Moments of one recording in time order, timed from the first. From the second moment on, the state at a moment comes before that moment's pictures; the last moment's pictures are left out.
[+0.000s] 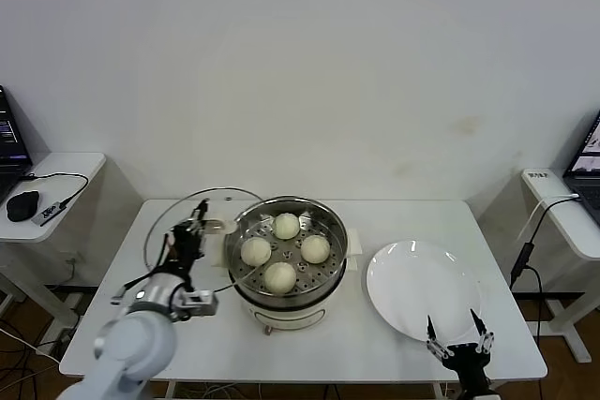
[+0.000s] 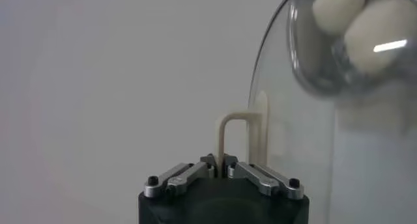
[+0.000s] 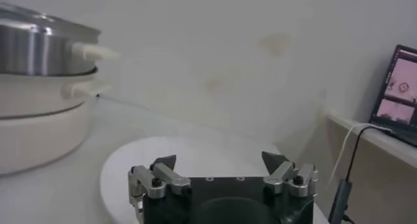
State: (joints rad) left arm 1.14 -0.99 -0.27 -2.08 1.05 0.39 0.23; right arm -1.68 1.57 0.81 1.92 -0.19 0.15 -0.15
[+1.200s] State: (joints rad) left arm 0.97 -1.35 -0.04 -1.86 1.39 0.42 0.31; right arm -1.67 1.58 0.80 1.87 -0.26 0.16 -0.14
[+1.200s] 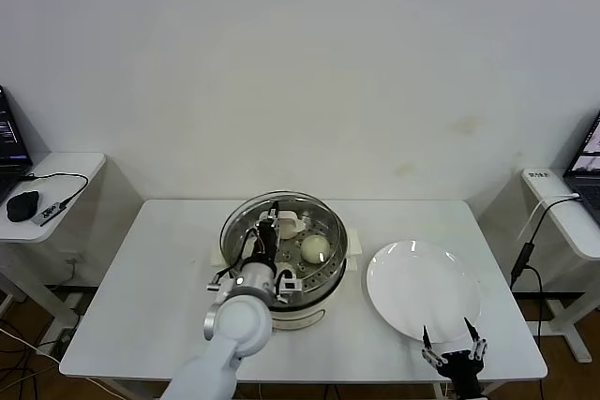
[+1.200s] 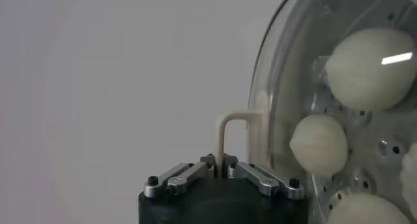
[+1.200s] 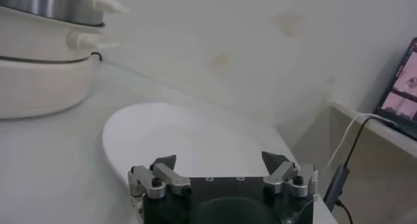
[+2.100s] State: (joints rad) left arm 1.01 -1.40 -0.04 -1.84 1.43 0.41 0.30; right arm -1.67 1.58 0.79 1.85 -0.27 0.16 -0.14
